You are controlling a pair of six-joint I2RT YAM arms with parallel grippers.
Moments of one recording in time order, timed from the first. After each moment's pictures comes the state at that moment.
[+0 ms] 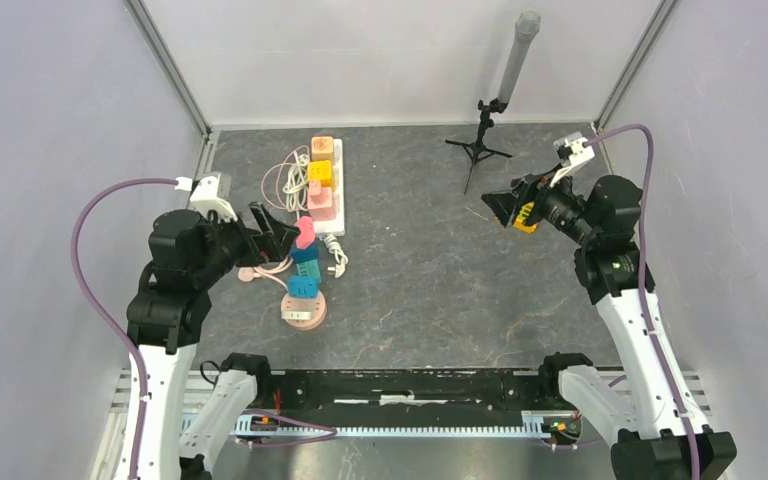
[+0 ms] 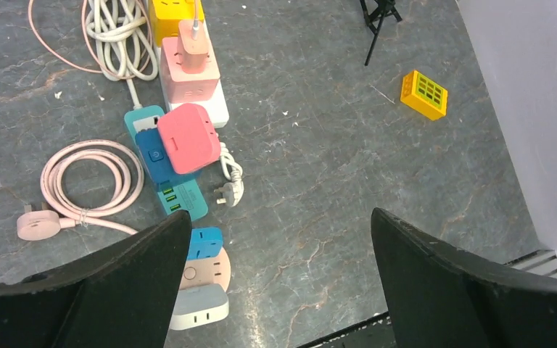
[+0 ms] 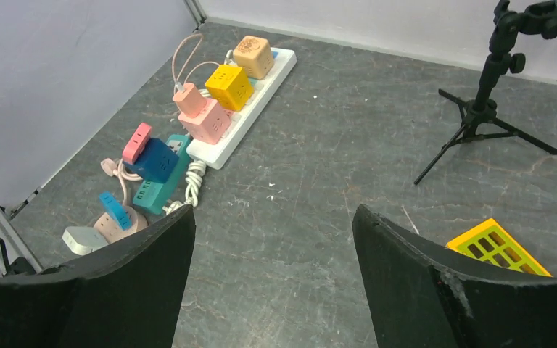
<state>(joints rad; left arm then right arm) -0.10 0.69 1.12 -0.80 0.27 -0.34 0.10 0.89 0.94 -0.16 -0.57 0.21</state>
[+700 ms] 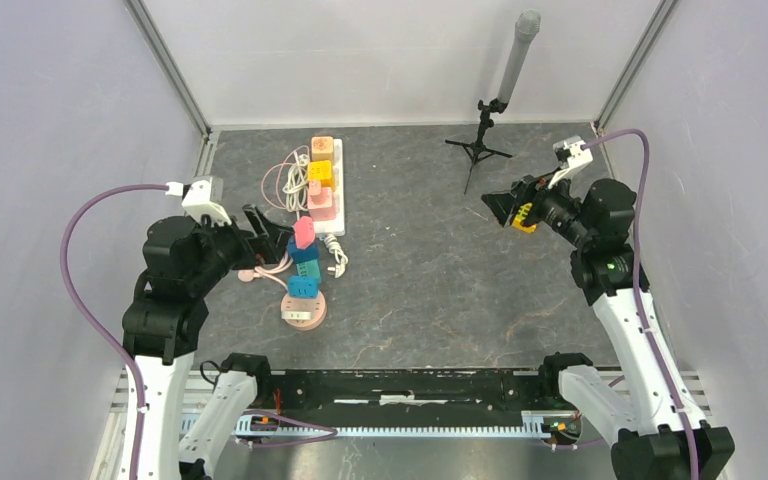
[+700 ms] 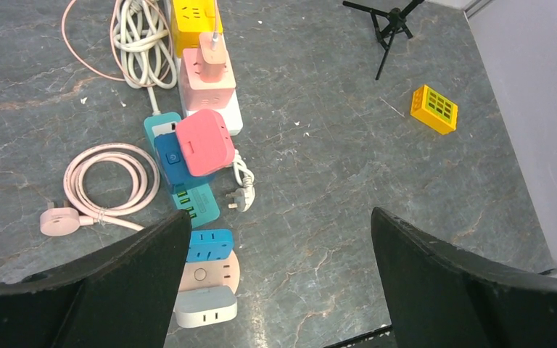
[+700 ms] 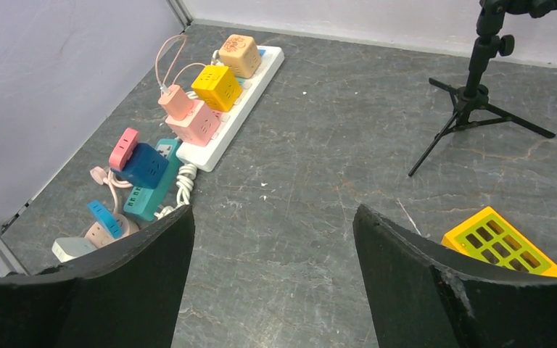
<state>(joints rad) -0.10 0.67 1.12 -0.82 0.22 -0.34 0.10 0.89 0.88 -0.12 -0.52 0.24</state>
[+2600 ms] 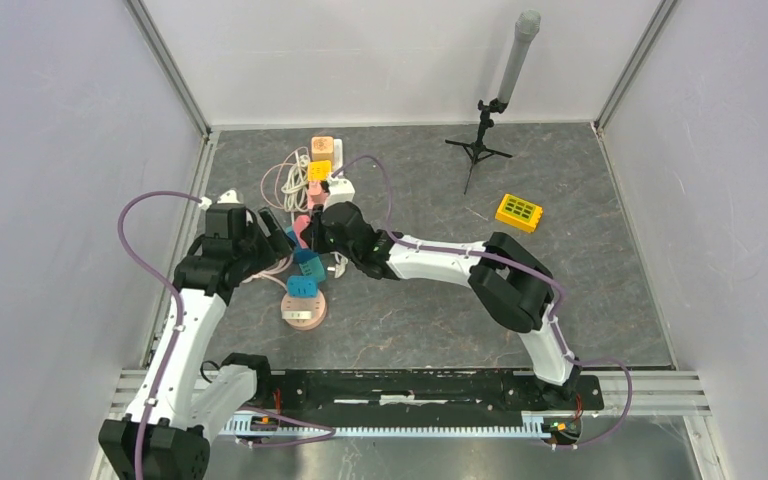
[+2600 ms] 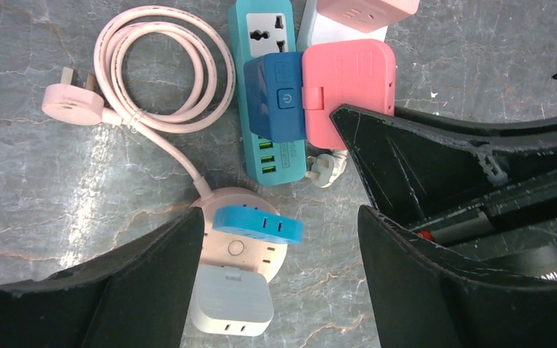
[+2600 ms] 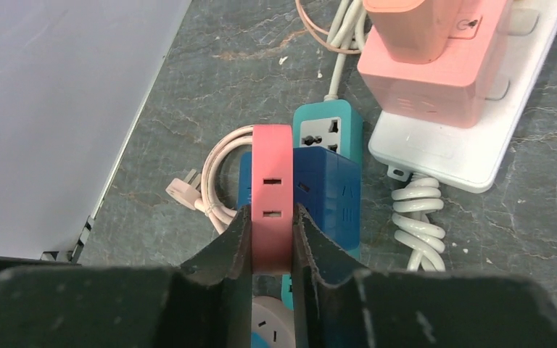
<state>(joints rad) -0.10 0.89 0.87 -0.76 -0.03 -0.57 1.04 2.10 1.52 0.19 0.25 0.65</state>
